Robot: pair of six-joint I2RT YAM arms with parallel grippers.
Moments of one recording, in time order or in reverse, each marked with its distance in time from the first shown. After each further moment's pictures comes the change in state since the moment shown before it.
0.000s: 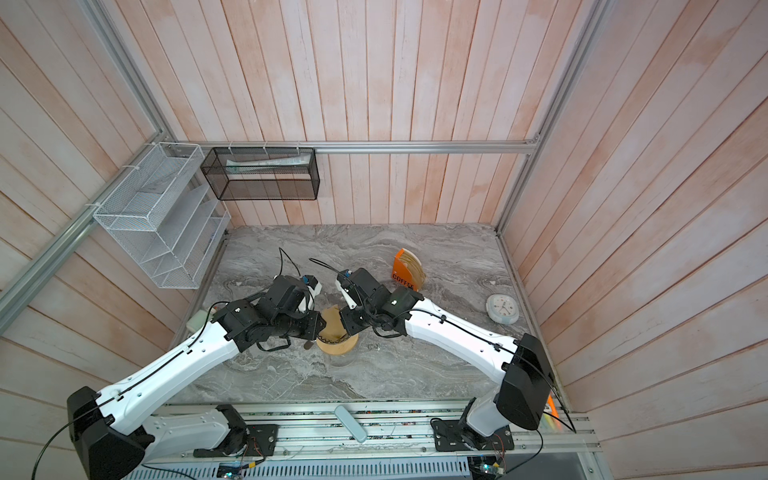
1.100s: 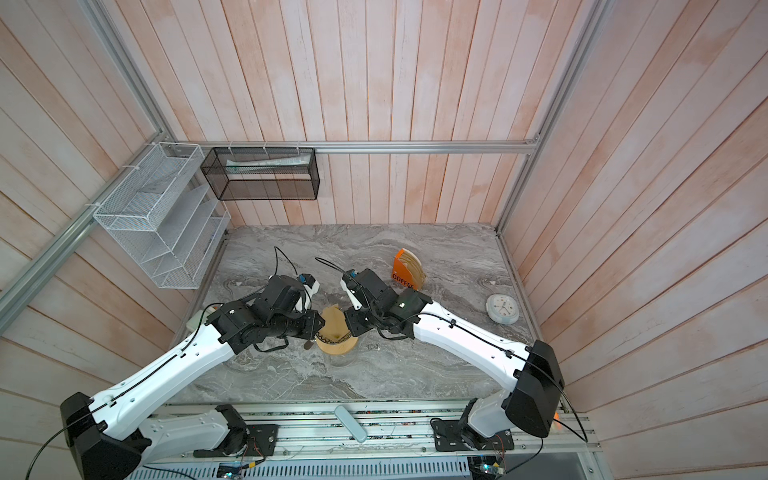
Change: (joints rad) left arm 0.000 -0.028 -0.001 0.000 0.000 -0.004; right arm -0.005 -0.059 -0.046 -0.004 0.000 0.025
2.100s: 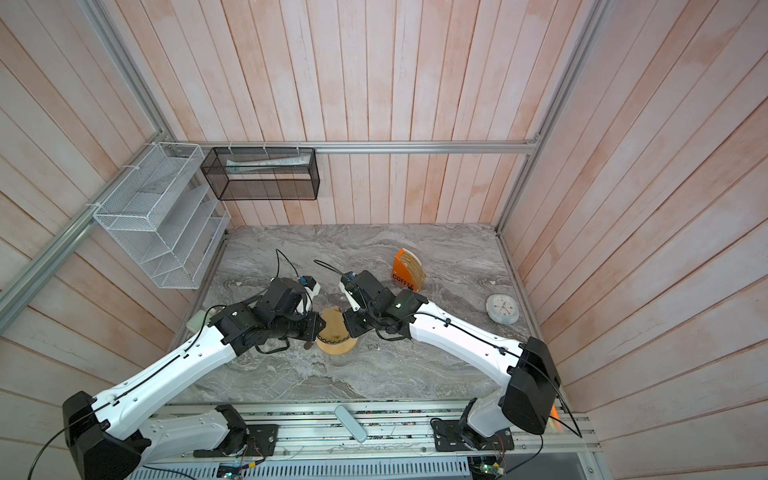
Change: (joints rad) left arm 0.000 -0.002 -0.034 0.034 0.000 -0.004; right arm 0.000 0.027 -0.012 0.021 -0.007 -0.001
